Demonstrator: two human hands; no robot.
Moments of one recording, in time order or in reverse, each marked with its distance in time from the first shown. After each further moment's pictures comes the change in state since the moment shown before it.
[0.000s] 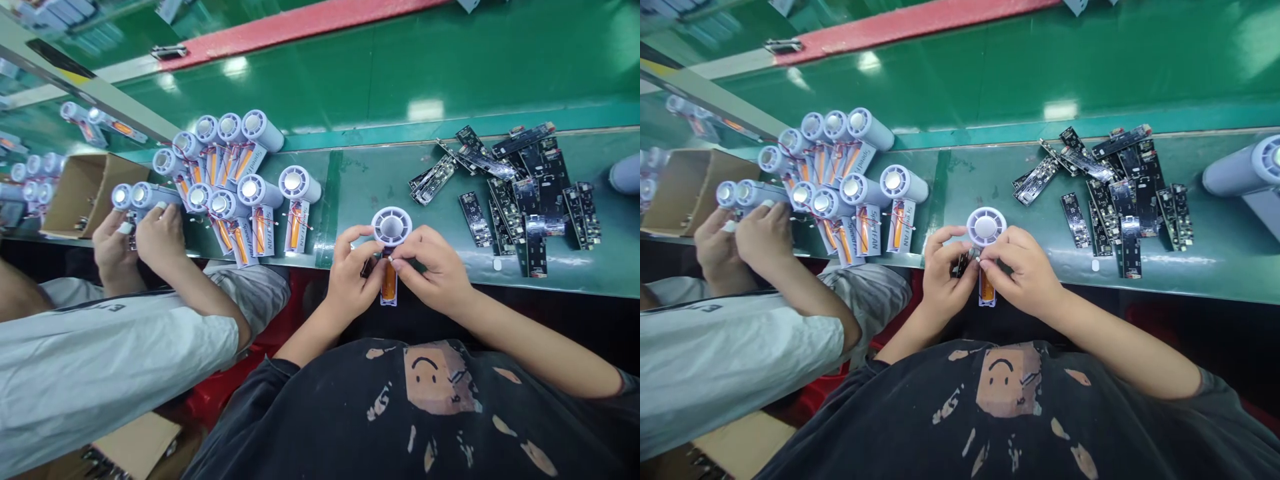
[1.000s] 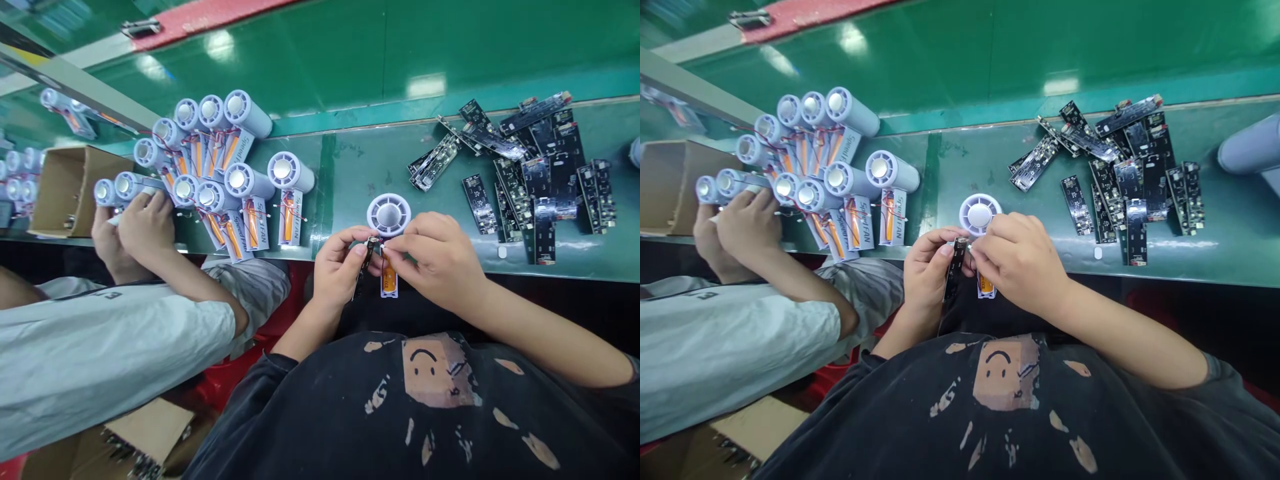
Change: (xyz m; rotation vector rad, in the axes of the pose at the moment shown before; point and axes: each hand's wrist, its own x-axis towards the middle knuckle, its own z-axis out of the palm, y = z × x) left_hand -0.002 0.001 0.001 -1.047 0.069 -0.573; right_hand 0.005 -0.010 -0.003 -0.411 -0.010 -0.145
